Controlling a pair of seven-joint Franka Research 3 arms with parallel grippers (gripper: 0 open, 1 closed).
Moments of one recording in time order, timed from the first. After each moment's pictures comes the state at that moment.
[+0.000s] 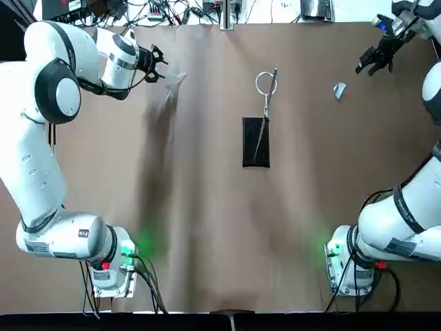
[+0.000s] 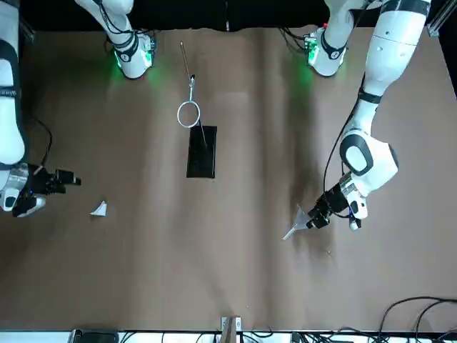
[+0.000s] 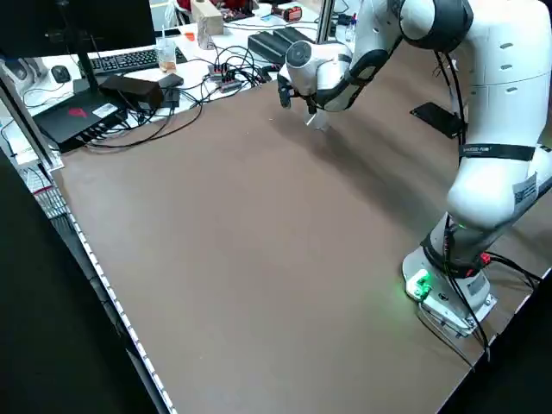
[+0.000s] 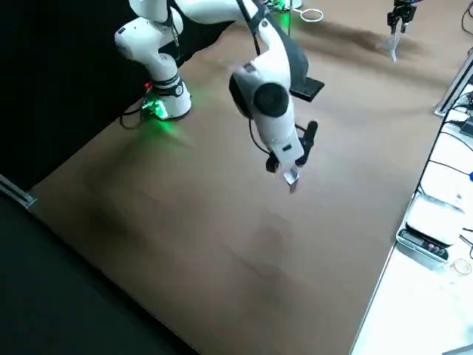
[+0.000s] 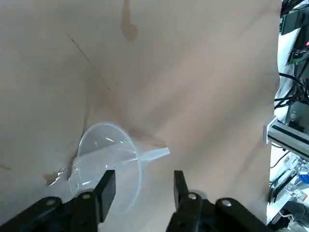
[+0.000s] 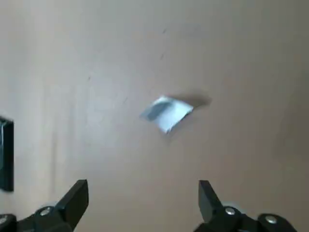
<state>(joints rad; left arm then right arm) -0.08 0.53 -0.12 -1.92 -1.17 2.62 -0.14 -0.19 0.45 -0.16 -1.74 0.43 1.94 -0.73</state>
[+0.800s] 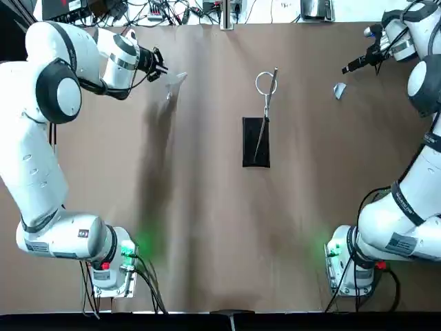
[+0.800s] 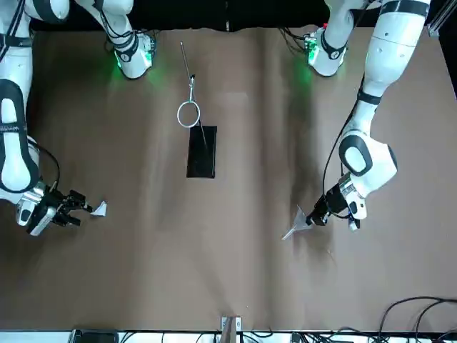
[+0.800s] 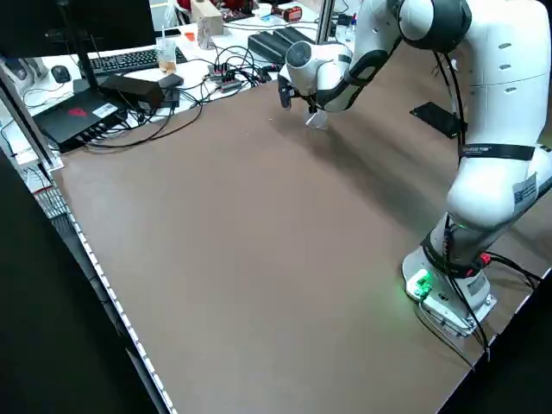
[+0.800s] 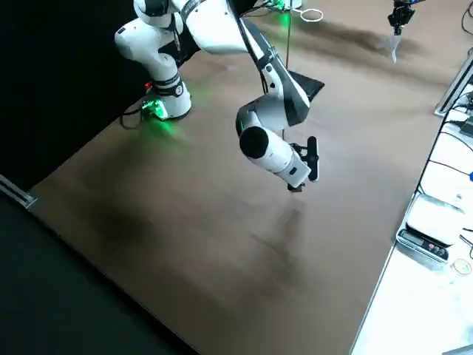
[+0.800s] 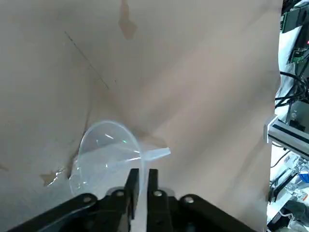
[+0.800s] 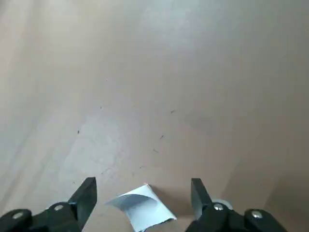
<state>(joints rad) -0.08 0.54 -0.12 -1.92 -1.17 2.62 -0.14 -0.19 0.62 -0.15 -1.73 0.83 2.15 -1.31</state>
